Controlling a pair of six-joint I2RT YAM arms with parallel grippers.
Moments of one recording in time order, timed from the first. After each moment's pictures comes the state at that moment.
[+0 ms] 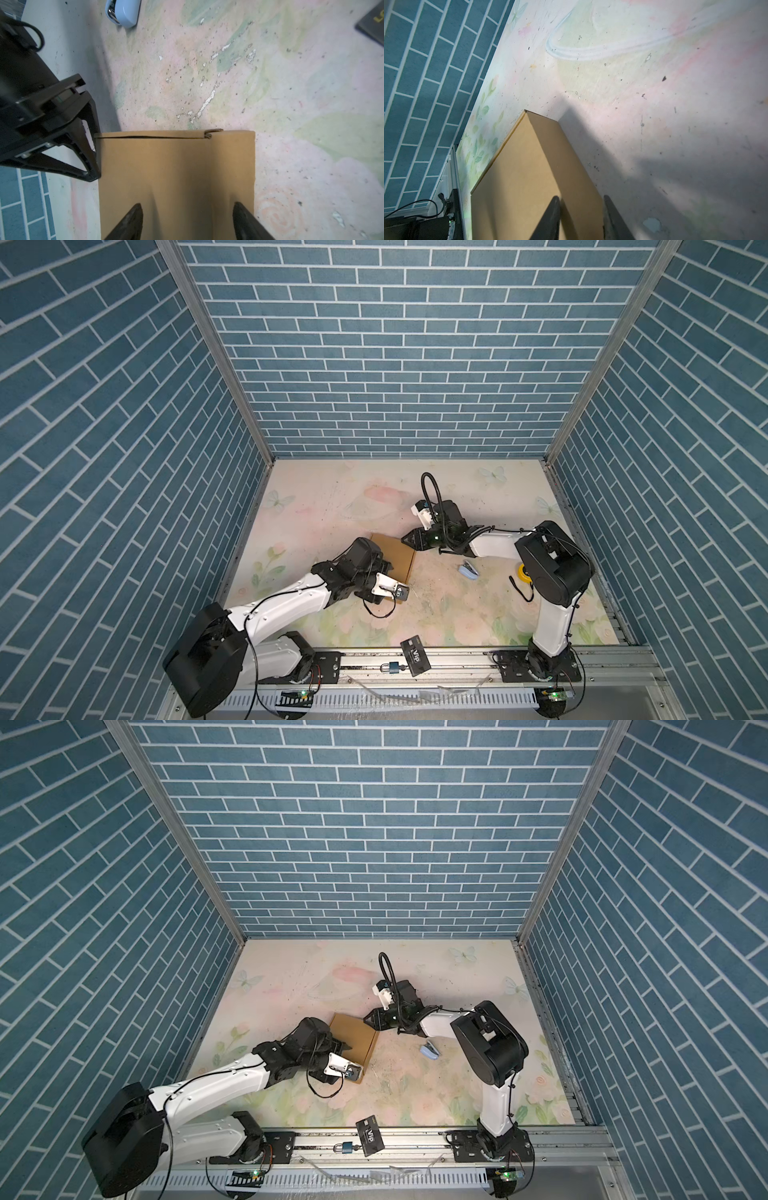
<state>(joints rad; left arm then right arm) -0.74 1.19 0.60 -0.34 0.21 1.20 0.67 1.89 0.99 0.18 -0.52 0.43</state>
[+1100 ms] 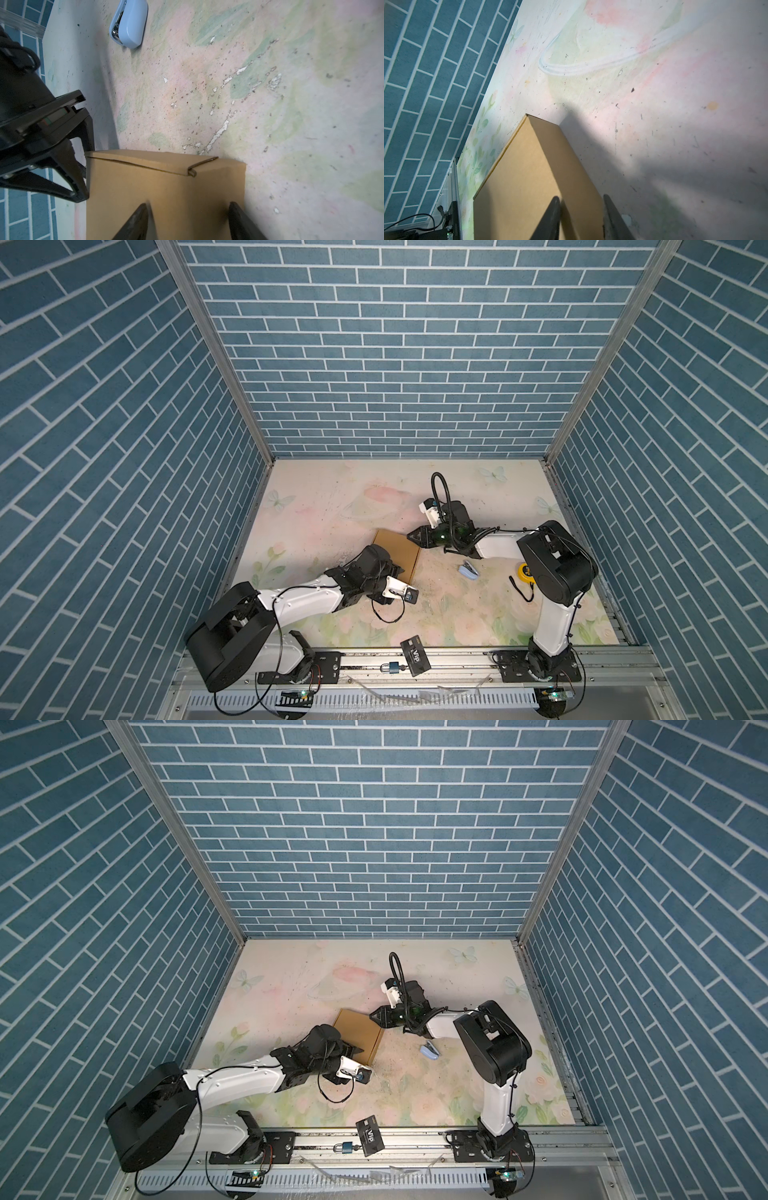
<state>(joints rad) -0.81 1.33 0.51 -0.01 0.17 1.16 0.63 1.89 0.93 0.29 -0.52 0.47</state>
